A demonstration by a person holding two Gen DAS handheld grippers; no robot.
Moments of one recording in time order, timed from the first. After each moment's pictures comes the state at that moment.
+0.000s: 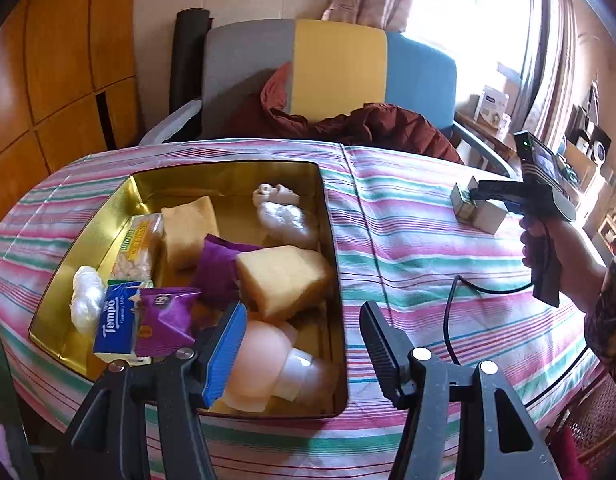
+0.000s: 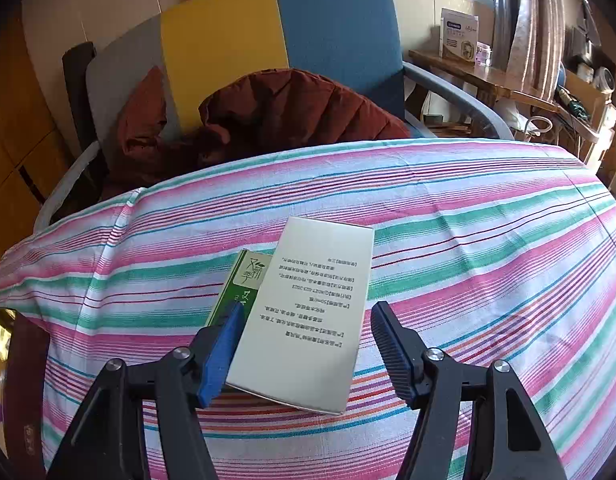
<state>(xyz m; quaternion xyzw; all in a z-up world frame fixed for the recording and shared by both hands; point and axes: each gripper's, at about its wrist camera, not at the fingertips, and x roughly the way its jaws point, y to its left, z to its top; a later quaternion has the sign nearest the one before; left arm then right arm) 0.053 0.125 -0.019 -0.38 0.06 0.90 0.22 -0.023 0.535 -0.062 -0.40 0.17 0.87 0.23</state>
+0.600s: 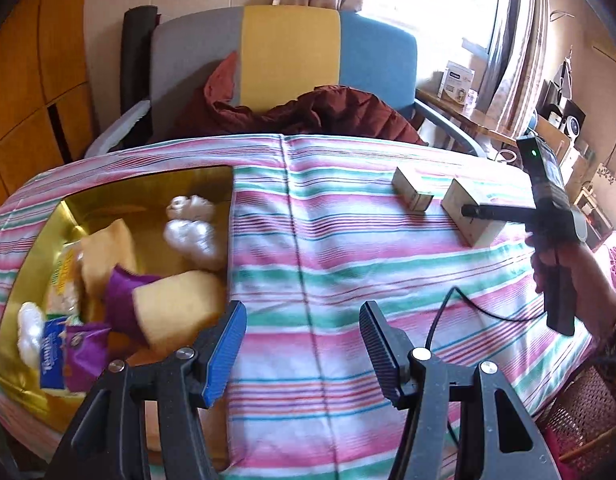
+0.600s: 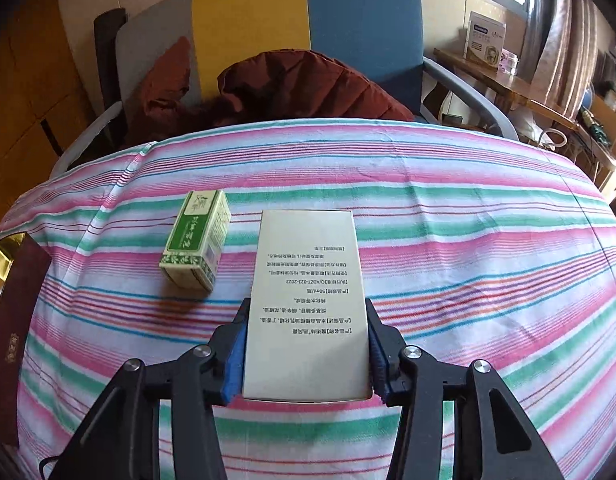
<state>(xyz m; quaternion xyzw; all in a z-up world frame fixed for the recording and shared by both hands) 0.040 0.200 -0.017 -0.41 0.08 0.87 0.28 0.043 0.545 -0.062 -0.44 0.13 0.87 0.19</state>
